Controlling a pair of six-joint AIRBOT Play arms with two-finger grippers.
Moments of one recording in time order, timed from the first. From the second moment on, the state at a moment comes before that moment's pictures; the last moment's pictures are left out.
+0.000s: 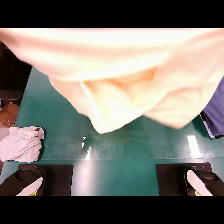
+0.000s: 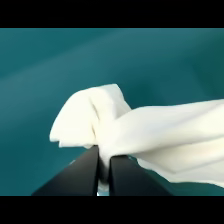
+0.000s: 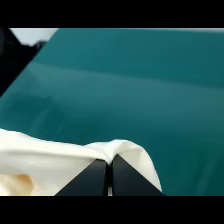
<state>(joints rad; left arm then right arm) -0.28 -0.96 1.88 1.47 -1.53 -1.39 -0.19 -0.86 1.74 -0.92 1.53 1.51</state>
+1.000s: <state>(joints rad) -0.28 -1.13 1.15 1.46 -1.38 -1.33 0.13 -0.95 0.98 -1.08 1.23 1.41</state>
